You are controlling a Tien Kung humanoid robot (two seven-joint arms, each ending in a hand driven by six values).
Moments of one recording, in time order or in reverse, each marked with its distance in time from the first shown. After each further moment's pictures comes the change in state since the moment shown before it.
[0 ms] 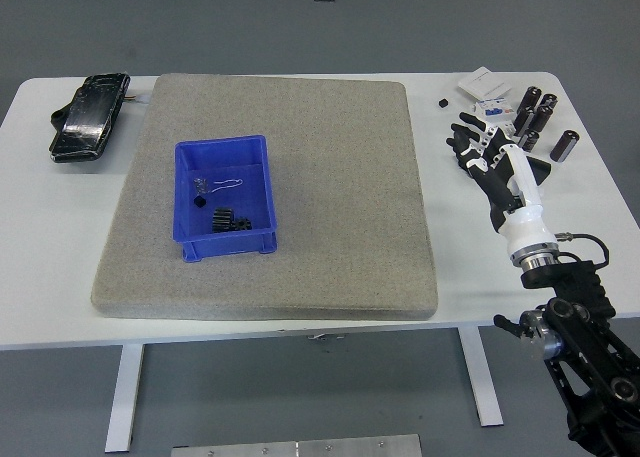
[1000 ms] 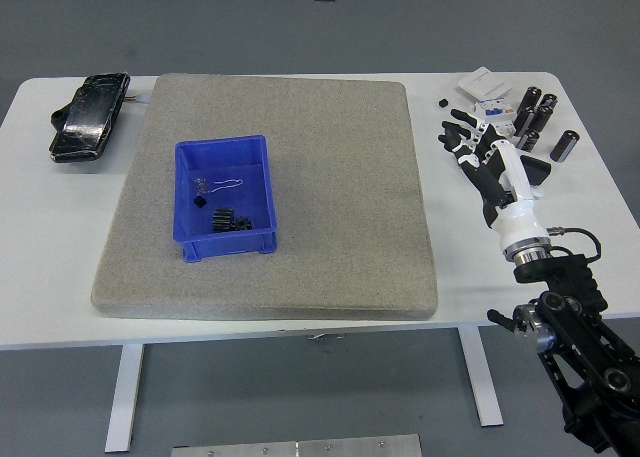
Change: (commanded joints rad) left arm 0.001 -0.006 -0.014 0.000 0.017 -0.001 0.003; right arm 0.038 -0.008 -0.035 -0.020 0.015 -0.016 0.002
